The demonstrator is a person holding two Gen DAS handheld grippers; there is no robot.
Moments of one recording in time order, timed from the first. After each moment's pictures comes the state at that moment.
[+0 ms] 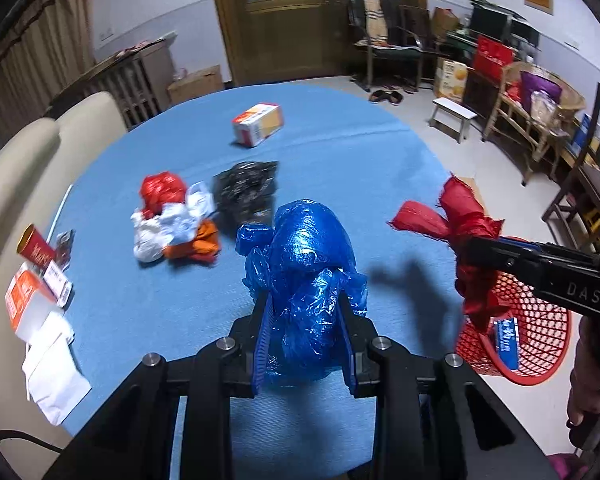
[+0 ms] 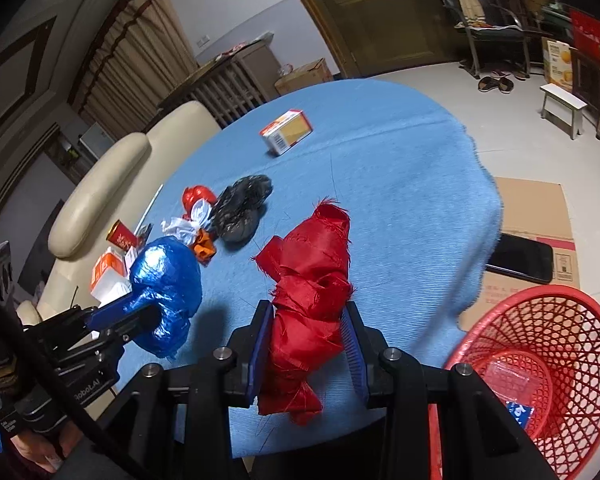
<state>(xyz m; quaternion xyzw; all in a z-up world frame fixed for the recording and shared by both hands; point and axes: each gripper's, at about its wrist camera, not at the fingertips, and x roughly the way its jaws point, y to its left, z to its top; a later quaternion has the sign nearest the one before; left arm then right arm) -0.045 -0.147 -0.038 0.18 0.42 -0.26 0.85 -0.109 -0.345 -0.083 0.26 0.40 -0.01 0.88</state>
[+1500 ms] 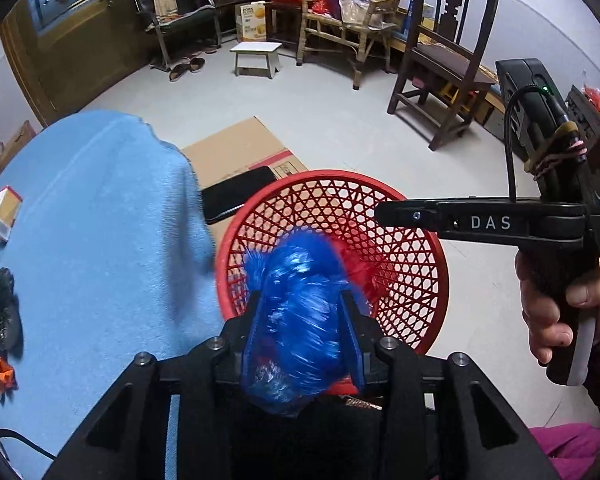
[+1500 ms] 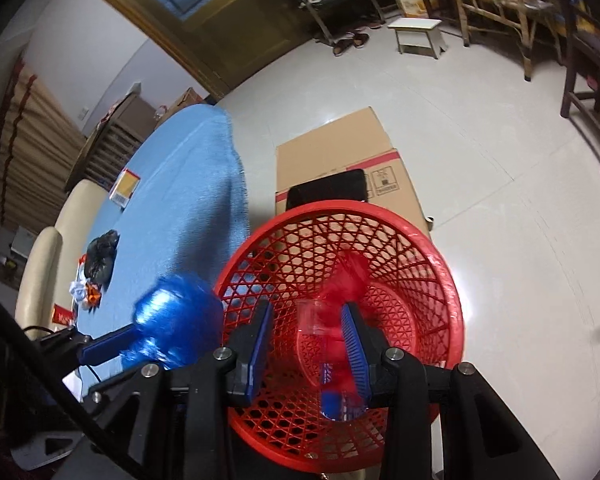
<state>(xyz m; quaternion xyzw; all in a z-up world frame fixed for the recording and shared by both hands) -0.152 -0.338 -0.087 0.30 0.43 -0.52 0.67 -0.274 -0.504 -0.145 0.39 0.40 -0.20 0.81</state>
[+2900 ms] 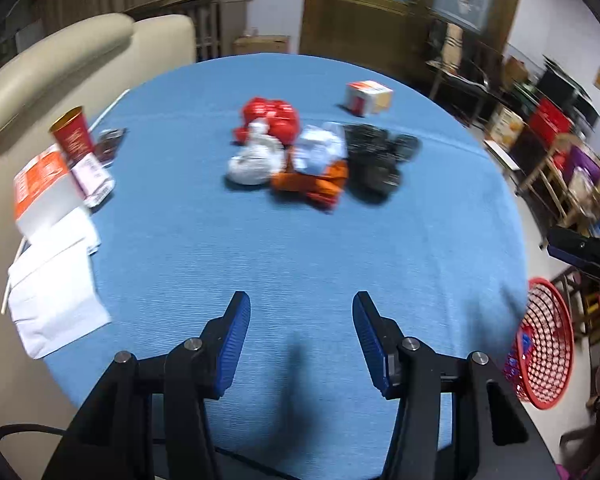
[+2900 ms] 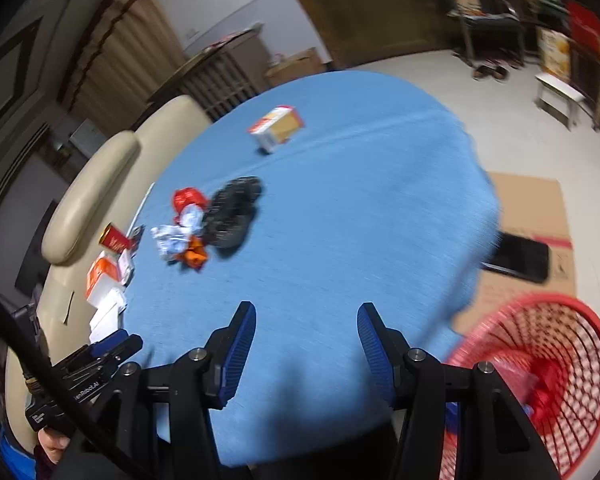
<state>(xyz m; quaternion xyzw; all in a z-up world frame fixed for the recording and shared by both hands) 0.003 -0.022 -0.076 0.04 0.47 -0.18 0.86 -0.067 -0.332 -0.075 0.25 0.43 -0.01 0.87</state>
